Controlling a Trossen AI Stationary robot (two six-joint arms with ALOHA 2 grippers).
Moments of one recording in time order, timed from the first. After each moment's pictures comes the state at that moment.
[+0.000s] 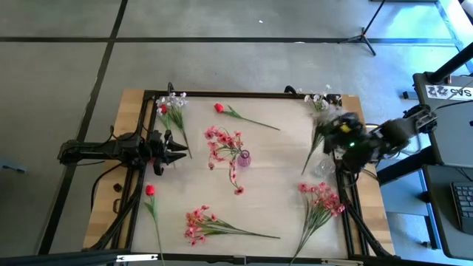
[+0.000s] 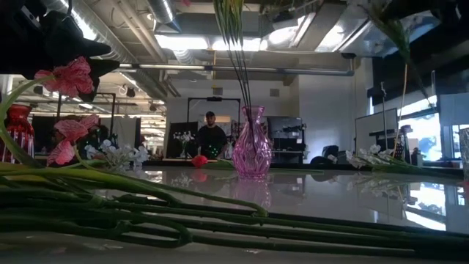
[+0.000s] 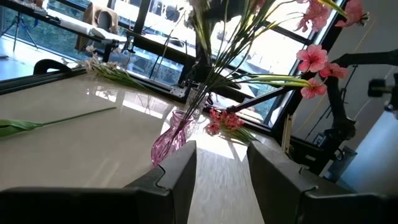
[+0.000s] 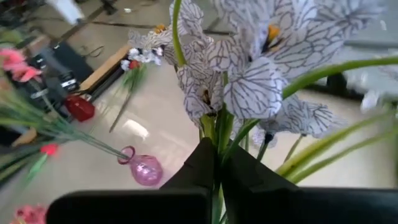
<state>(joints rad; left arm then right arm) 0.01 0.01 0.01 0.01 -0.02 -0.38 0.53 0.79 1.10 -1.26 0.94 1.29</state>
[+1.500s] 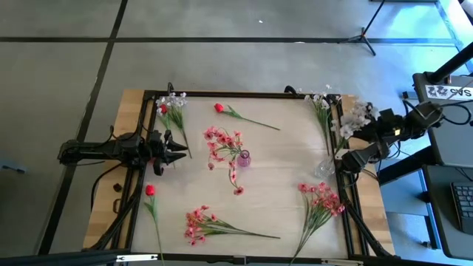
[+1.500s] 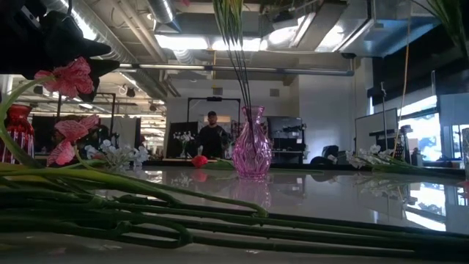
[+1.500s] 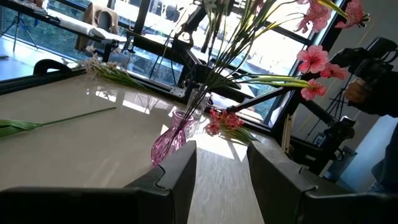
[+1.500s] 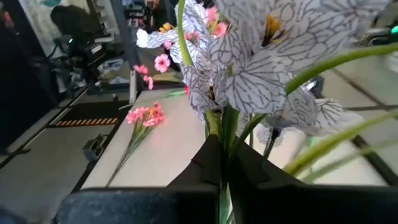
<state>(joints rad) 0.01 0.01 0.01 0.01 -0.02 -0.38 0.54 0.22 1.06 -1.07 0.40 0.21</state>
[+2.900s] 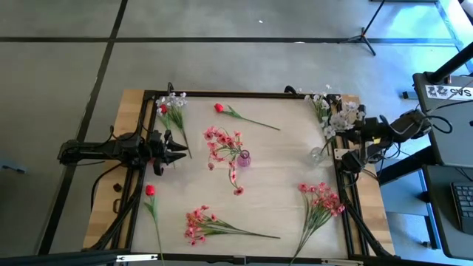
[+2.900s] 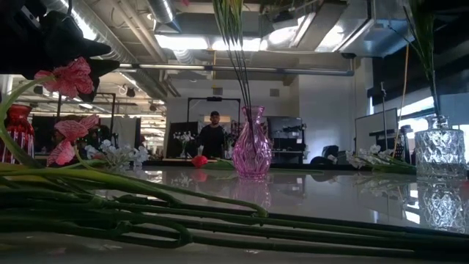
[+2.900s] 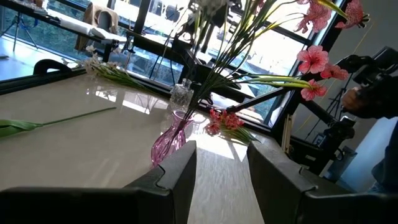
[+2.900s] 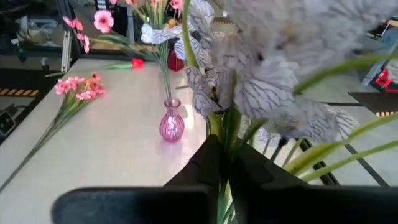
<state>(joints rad) 0.01 0.01 0.01 0.01 -0.02 -0.38 0.54 0.22 0.91 -1.04 0.60 0.10</state>
